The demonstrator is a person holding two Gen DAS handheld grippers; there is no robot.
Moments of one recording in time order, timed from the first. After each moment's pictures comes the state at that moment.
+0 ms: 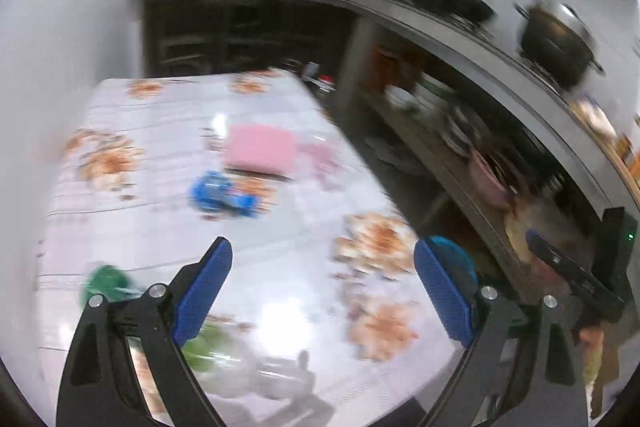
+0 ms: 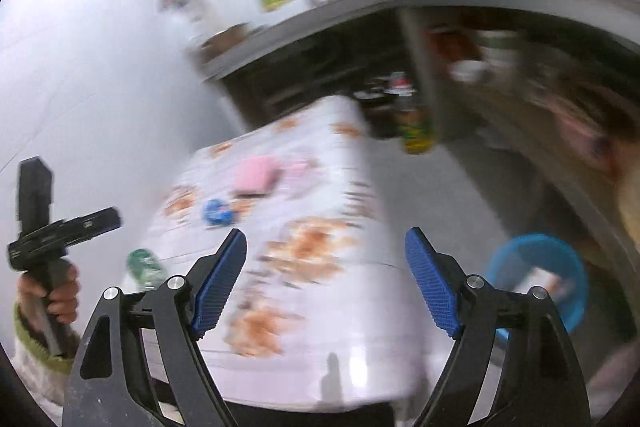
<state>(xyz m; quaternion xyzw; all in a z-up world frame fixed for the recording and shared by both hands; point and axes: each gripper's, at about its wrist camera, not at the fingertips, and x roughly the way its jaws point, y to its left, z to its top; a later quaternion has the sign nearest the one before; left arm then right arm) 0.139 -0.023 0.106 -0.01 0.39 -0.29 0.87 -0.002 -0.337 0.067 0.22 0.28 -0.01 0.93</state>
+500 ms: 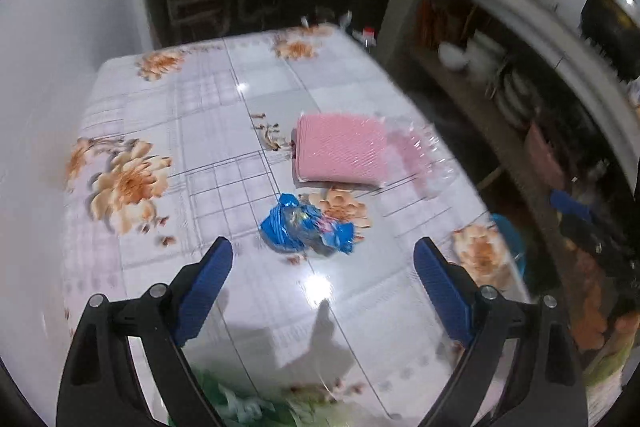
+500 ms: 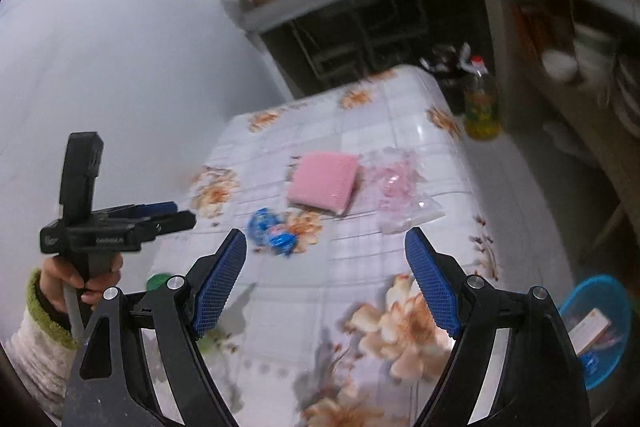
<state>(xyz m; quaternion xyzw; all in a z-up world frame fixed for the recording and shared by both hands) 0.300 -0.031 0.060 0.07 0.50 -0.27 0.82 0.158 -0.280 0.070 0.21 0.36 0.04 0.91</state>
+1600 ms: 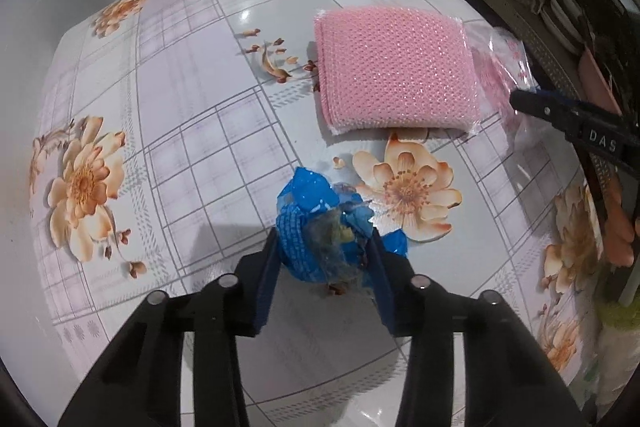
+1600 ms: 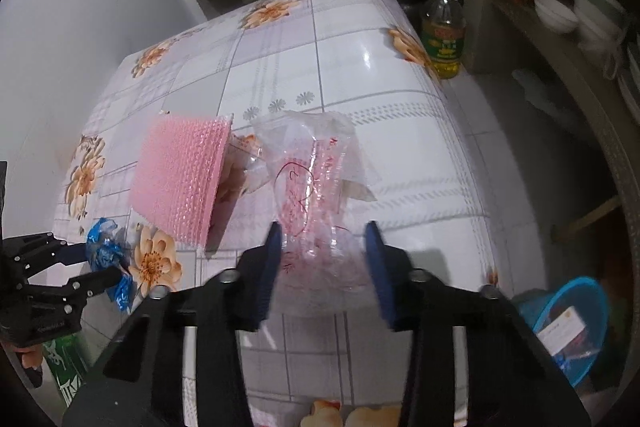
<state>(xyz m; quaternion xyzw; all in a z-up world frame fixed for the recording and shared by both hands) 0.337 -0.059 -0.034 0.16 0.58 -0.23 0.76 0.290 -0.299 -0.029 0.17 0.50 -0.04 0.85</state>
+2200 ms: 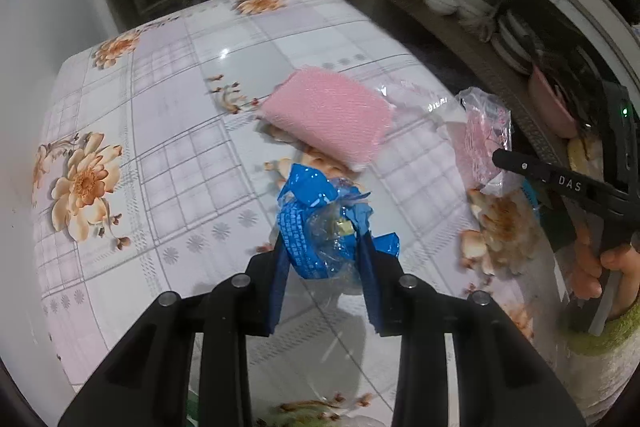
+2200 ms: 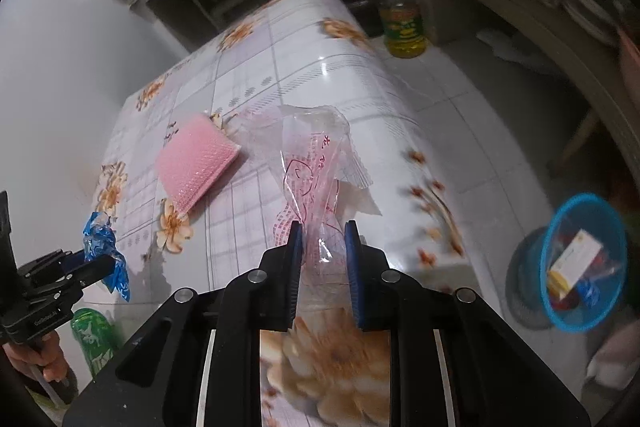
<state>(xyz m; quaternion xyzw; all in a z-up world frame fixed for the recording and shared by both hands) 0.278 -0.065 0.017 0.13 0.52 -0.29 0.79 0.190 -0.324 -0.015 0.27 0.47 -0.08 0.84</state>
